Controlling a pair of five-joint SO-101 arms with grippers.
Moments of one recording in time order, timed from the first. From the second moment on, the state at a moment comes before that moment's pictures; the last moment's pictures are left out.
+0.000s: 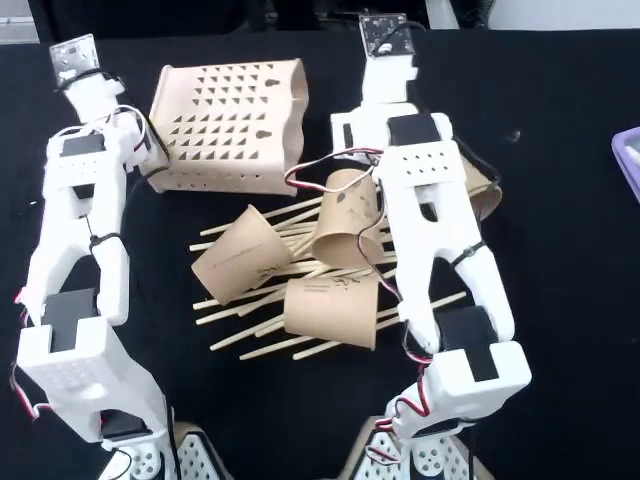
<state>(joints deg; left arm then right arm) -16.4 13.4 3.8 39.6 6.9 -9.6 7.4 -2.9 58.2 -4.7</state>
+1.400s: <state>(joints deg) -31.0 -9.7 -17.8 73.0 7.1 -8.9 1.8 9.1 62.5 -4.7</state>
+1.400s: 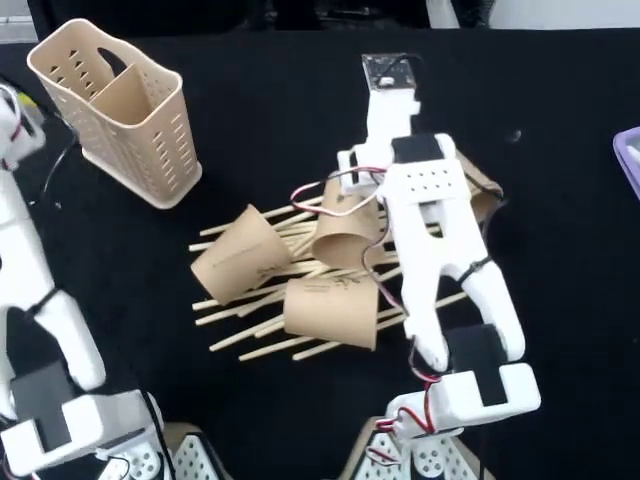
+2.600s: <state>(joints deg) -8.0 9.2 -31.8 81.2 -1.8 -7.3 1.4 9.2 62.0 -6.4</state>
